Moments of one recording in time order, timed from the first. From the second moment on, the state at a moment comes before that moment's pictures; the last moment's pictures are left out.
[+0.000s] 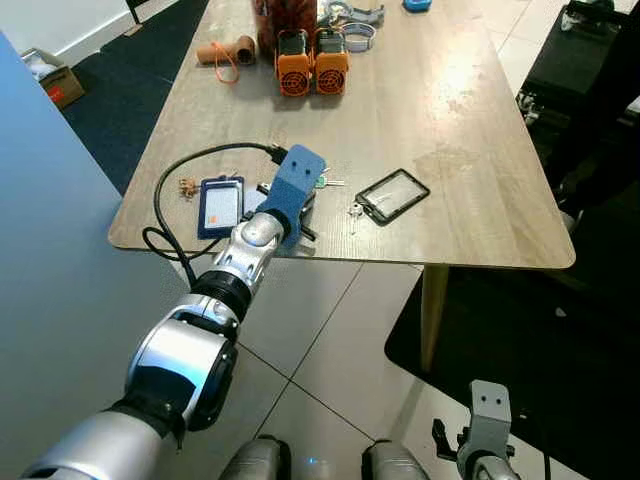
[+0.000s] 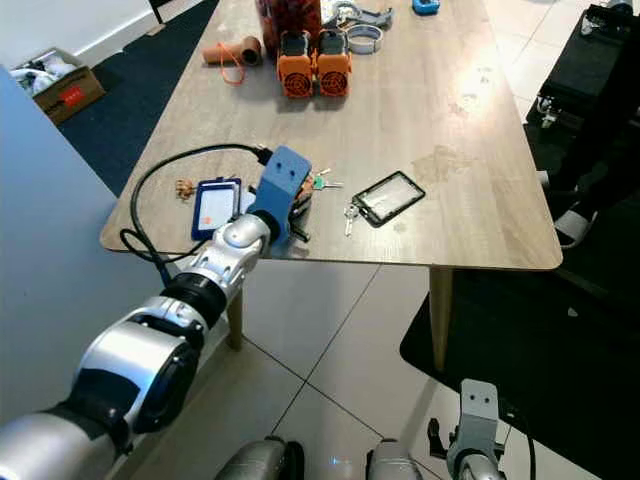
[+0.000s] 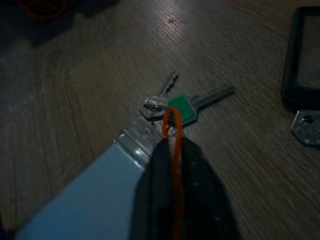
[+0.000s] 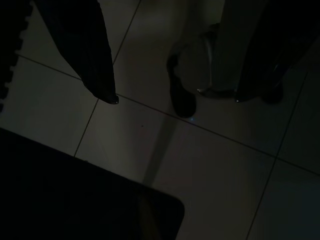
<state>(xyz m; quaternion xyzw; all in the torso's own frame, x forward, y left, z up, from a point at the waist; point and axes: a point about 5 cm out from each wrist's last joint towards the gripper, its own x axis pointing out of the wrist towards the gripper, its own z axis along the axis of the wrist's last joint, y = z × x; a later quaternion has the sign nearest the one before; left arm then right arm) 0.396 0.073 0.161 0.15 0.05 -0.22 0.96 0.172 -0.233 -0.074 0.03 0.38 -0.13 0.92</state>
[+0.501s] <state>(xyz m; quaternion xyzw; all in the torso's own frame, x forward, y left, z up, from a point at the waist) 0.398 0.077 0.169 0.14 0.04 -0.24 0.96 0.173 -0.237 -0.073 0.03 0.38 -0.13 0.92</state>
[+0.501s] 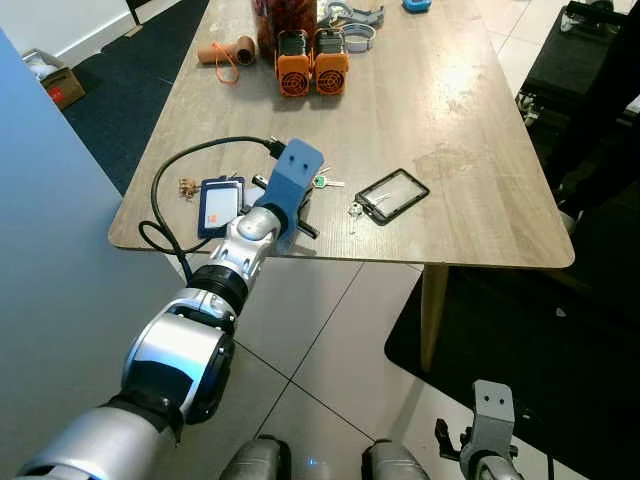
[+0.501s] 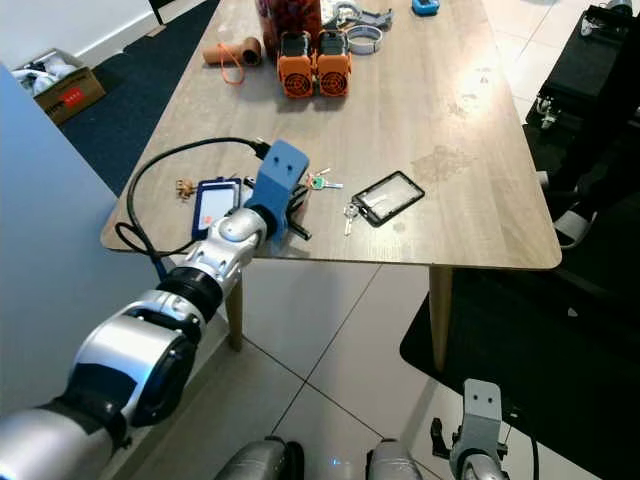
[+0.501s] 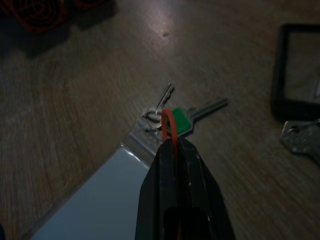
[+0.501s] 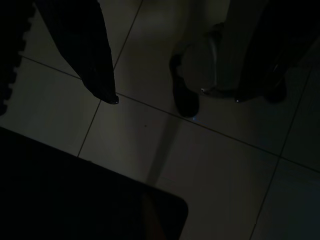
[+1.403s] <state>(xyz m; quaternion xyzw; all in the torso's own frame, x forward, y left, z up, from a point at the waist) 0.387 0.120 0.244 -0.11 -0.14 -0.45 0.87 0.191 -0.242 -0.063 0.03 0.36 -0.13 0.92</state>
